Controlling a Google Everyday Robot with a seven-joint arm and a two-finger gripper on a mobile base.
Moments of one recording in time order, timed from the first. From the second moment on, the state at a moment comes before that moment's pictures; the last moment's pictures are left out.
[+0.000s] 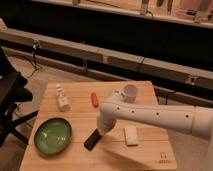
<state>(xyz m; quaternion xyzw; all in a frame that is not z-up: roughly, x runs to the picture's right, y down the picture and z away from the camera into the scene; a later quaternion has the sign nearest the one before) -0.010 0.232 0.774 -0.31 -0.19 -0.19 0.91</state>
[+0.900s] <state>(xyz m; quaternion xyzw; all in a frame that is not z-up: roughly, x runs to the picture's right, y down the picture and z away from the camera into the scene) 0.028 0.274 0.785 -0.35 -0.17 -0.12 0.91</state>
